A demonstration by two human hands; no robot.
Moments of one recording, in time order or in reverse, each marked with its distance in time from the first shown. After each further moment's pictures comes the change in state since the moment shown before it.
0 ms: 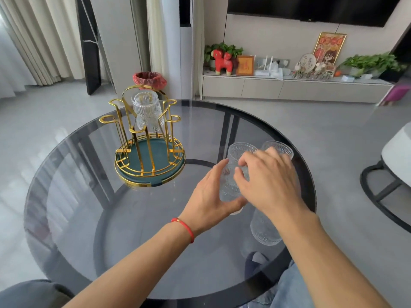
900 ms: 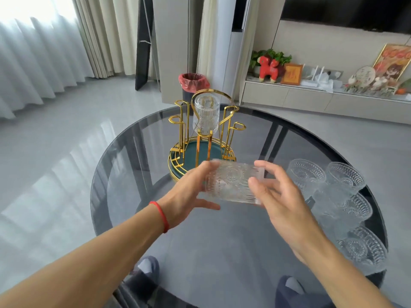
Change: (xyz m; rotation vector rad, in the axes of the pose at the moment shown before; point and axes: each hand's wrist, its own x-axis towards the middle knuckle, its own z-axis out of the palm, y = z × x) left_hand -0.021 -0.046 -0.132 -0.735 0.028 -0.538; right_hand -0.007 -0.074 0.024 1.195 -0.218 0.157
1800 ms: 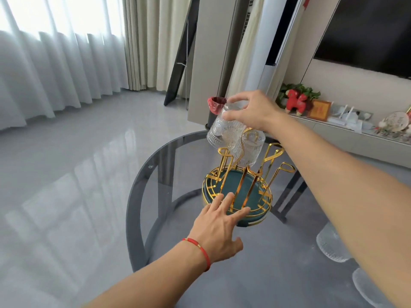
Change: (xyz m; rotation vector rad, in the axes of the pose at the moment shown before) left_hand 0.028 -0.045 -0.042 1.411 0.111 0.365; right_hand 0.247 -0.146 0.100 -0.591 -0.163 -0.308
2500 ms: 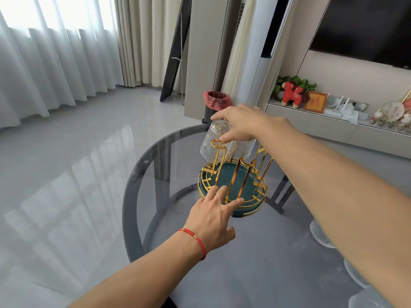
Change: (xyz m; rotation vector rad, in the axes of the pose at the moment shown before) left_hand -0.001 0.006 -0.012 0.089 -0.015 -0.016; right_hand -0.011 0.002 0.020 -0.631 -0.283 -0.122
